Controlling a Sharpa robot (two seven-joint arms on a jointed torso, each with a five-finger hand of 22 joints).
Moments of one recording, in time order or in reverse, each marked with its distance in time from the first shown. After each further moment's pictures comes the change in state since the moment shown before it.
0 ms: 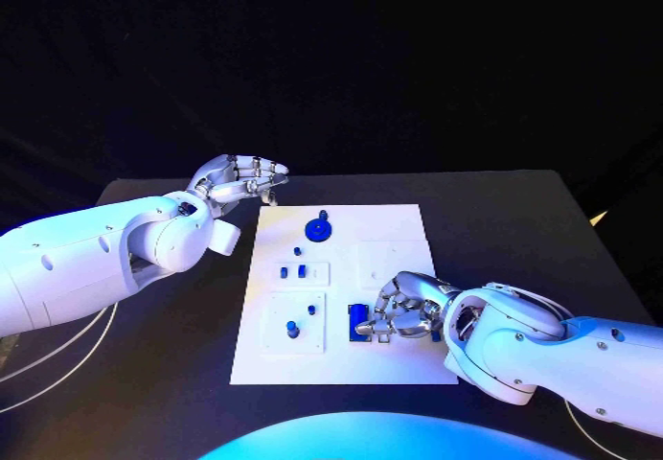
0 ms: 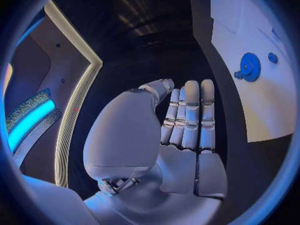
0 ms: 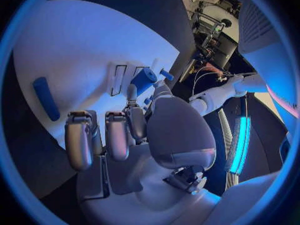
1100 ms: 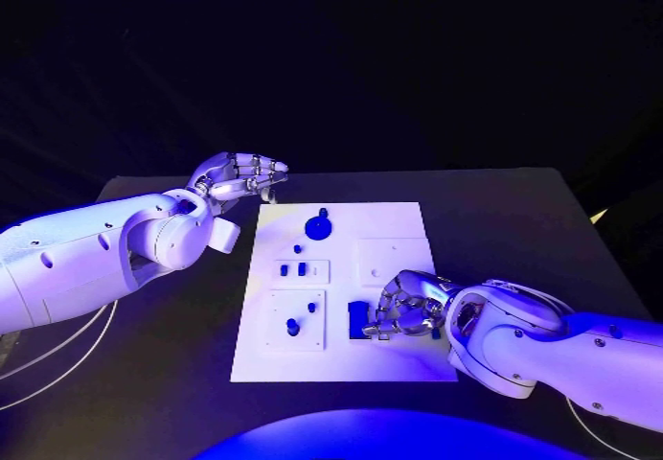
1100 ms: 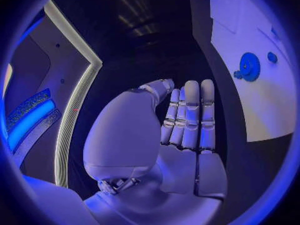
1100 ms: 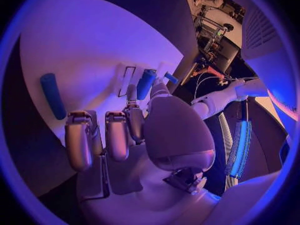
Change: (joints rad) left arm 0.000 0.000 0.000 -0.001 -0.002 0.000 -0.003; left_hand 0.000 0.000 0.000 0.000 0.000 0.000 0.000 0.000 0.000 0.000 0.000 0.000 0.000 -0.002 -0.002 0.000 0.000 0.000 -0.004 0.004 0.000 0.000; right arm -0.004 0.001 0.000 -0.027 -0.028 0.032 0.009; right_hand 0.092 0.034 -0.005 0.001 0.008 0.000 0.000 0.000 -0.010 0.004 -0.003 0.005 0.005 0.000 0.000 0.004 0.000 0.000 0.000 0.000 0.008 0.000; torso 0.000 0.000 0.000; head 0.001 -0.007
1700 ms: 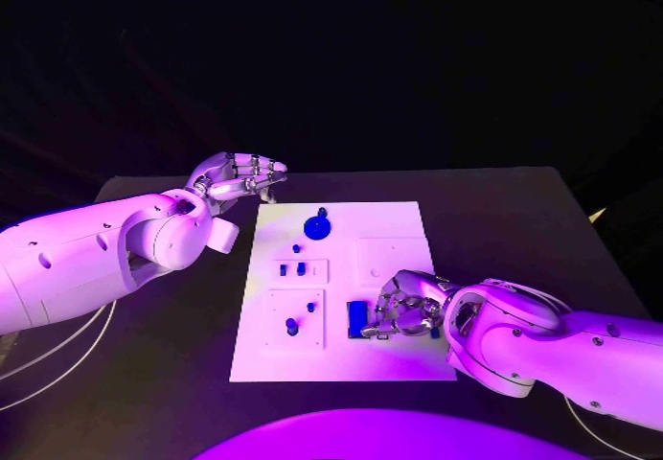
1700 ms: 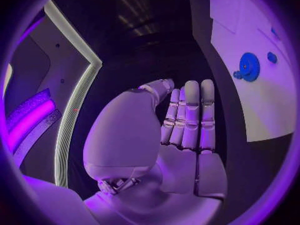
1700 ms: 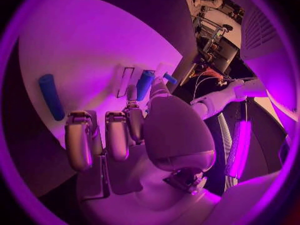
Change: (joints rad) left arm 0.000 0.000 0.000 -0.001 -0.001 0.001 -0.002; left_hand 0.000 0.000 0.000 0.000 0.000 0.000 0.000 0.000 0.000 0.000 0.000 0.000 0.000 -0.001 -0.001 0.000 0.000 0.000 0.000 0.000 0.000 0.000; right arm -0.001 0.002 0.000 -0.001 0.001 0.004 0.008; right_hand 0.013 -0.005 -0.008 0.006 -0.031 0.000 0.000 0.000 -0.004 0.003 0.003 0.003 -0.003 0.000 0.000 0.000 0.001 0.000 0.000 0.000 0.000 0.000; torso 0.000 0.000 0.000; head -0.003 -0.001
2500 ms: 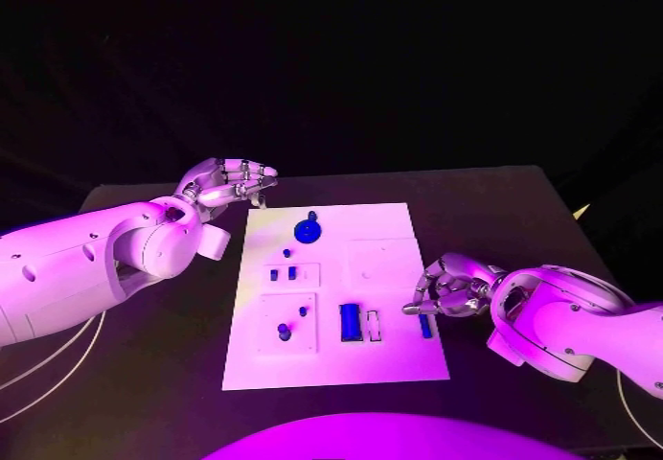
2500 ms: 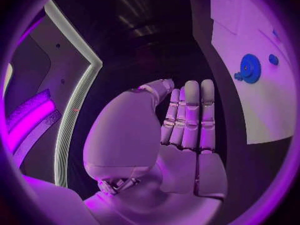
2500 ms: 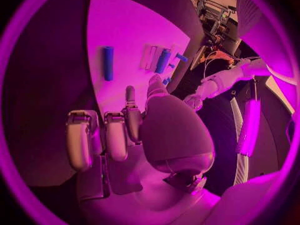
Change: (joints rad) left arm 0.000 0.007 0.000 -0.002 -0.001 0.000 0.001; left_hand 0.000 0.000 0.000 0.000 0.000 0.000 0.000 0.005 0.000 -0.004 -0.004 0.004 0.000 -0.004 0.004 0.000 0.000 0.000 0.000 0.000 0.000 0.000; right arm 0.060 -0.210 0.000 0.043 0.137 -0.028 0.024; right_hand 0.065 0.003 0.004 -0.004 -0.022 -0.039 0.017 -0.060 -0.022 0.012 0.026 0.026 0.002 0.000 0.008 0.006 0.000 0.000 0.000 0.000 0.000 0.000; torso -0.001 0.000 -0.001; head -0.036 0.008
